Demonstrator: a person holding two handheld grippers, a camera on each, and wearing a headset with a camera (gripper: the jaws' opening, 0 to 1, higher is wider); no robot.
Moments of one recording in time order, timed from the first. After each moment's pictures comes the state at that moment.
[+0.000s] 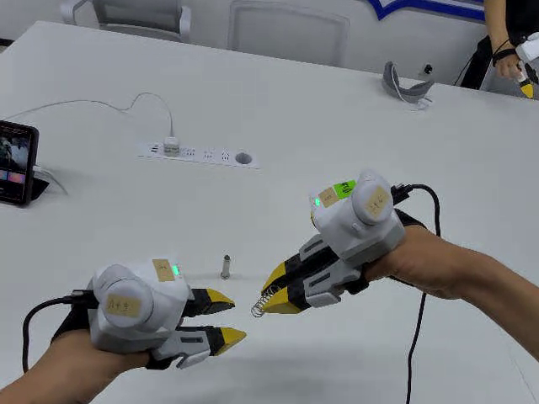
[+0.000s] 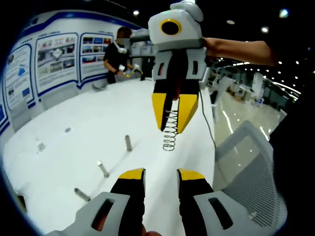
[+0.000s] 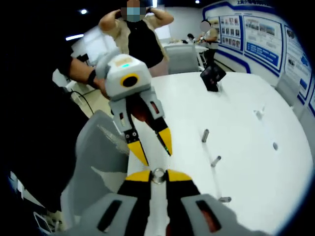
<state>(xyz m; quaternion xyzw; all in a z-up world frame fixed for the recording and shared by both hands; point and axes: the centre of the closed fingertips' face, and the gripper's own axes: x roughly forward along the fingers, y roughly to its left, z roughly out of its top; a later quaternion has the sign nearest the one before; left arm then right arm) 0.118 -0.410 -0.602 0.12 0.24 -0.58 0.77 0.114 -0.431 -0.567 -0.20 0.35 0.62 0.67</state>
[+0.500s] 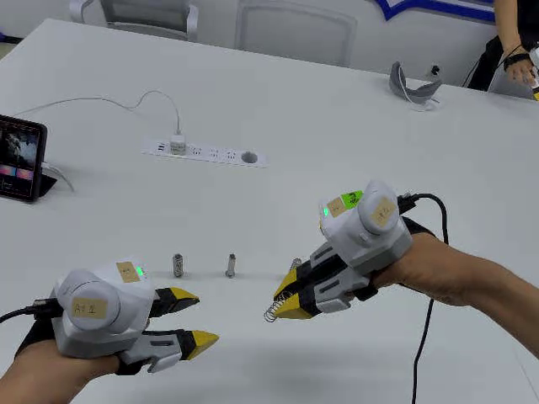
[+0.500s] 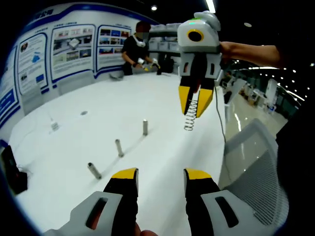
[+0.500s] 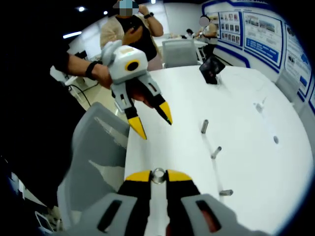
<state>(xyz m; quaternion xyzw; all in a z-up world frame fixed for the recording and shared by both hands) 0.128 -0.364 -0.618 0.10 0.27 -0.52 0.80 0.115 -0.444 -0.586 -0.21 0.37 0.61 0.66</state>
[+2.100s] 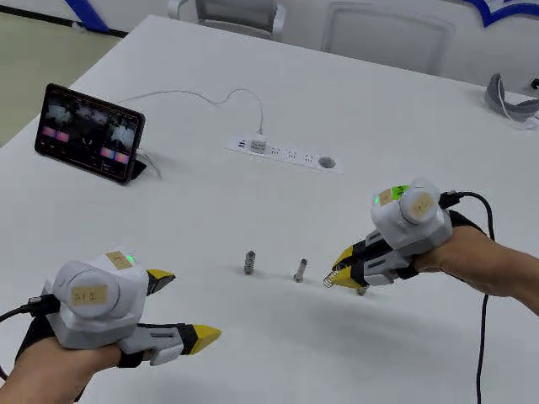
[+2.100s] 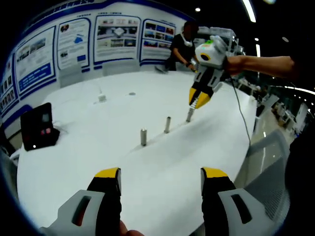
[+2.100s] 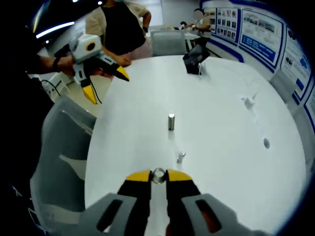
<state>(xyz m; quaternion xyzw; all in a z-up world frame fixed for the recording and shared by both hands) 0.142 -0.256 -0.627 0.06 0.31 -0.37 0.87 0.212 -0.437 -0.633 -0.27 0.38 0.58 0.67</state>
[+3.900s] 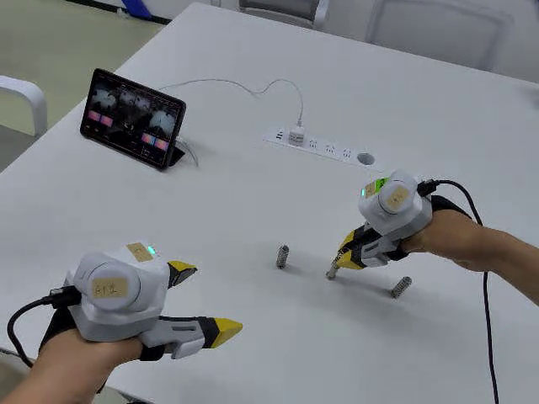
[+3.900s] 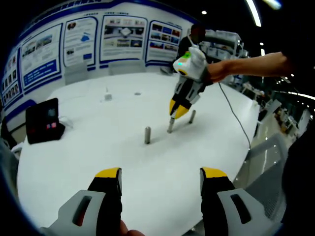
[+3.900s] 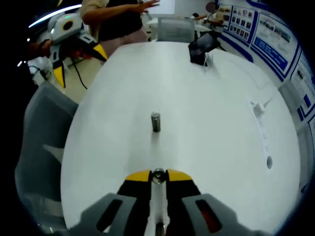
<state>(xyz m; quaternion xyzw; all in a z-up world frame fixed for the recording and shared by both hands) 0.136 -0.246 -0.622 0.04 0.31 -0.35 0.88 0.254 -0.405 -0.682 -0.34 0.38 0.58 0.63</state>
